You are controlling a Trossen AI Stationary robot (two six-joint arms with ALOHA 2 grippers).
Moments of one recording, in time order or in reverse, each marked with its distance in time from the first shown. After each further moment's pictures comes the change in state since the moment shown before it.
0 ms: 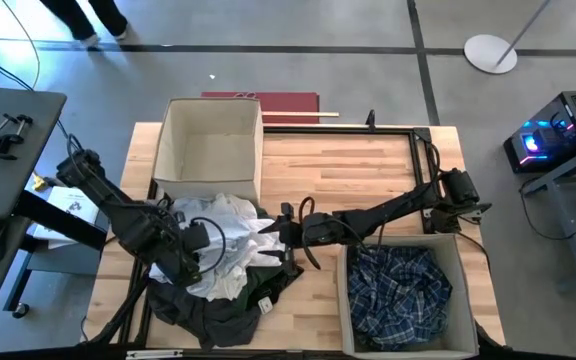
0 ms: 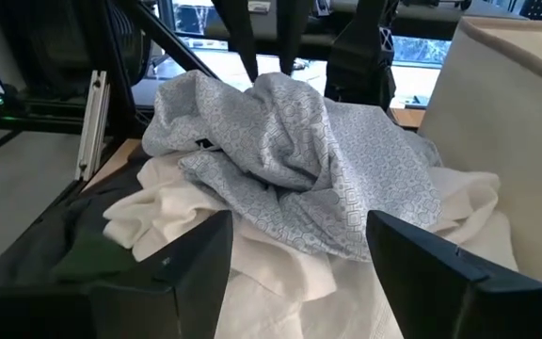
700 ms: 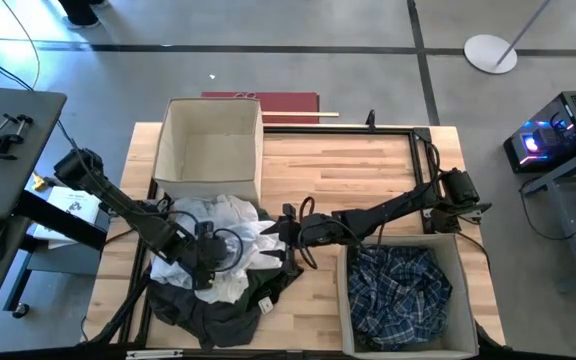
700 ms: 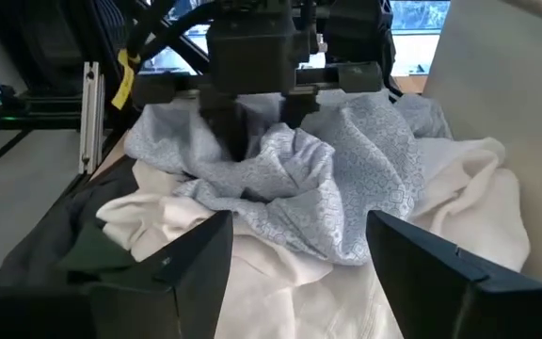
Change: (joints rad) left arm 0.074 -0.025 -0.456 0.630 -0.005 0.414; right arm 0.003 0.000 0.000 -0.055 -0.002 0.097
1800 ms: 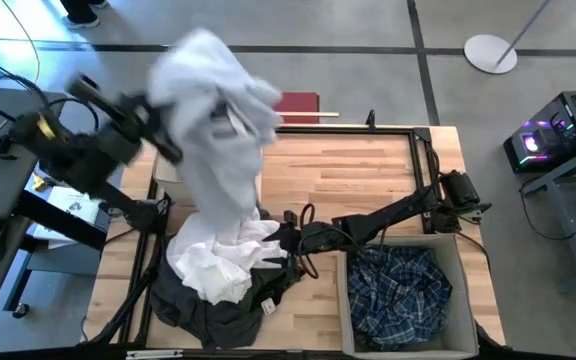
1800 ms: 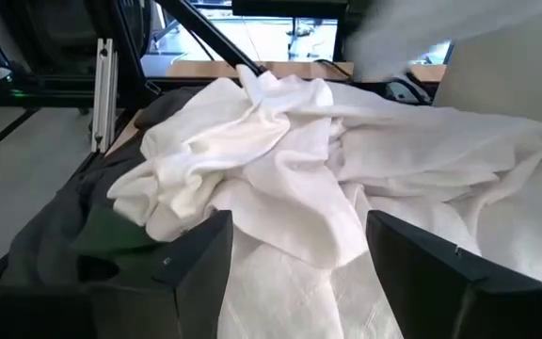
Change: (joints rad) left arm 0.133 -0.131 0.837 1.264 -0.741 2.466; right arm 0.038 0.007 0.000 -0.031 0.024 -0.010
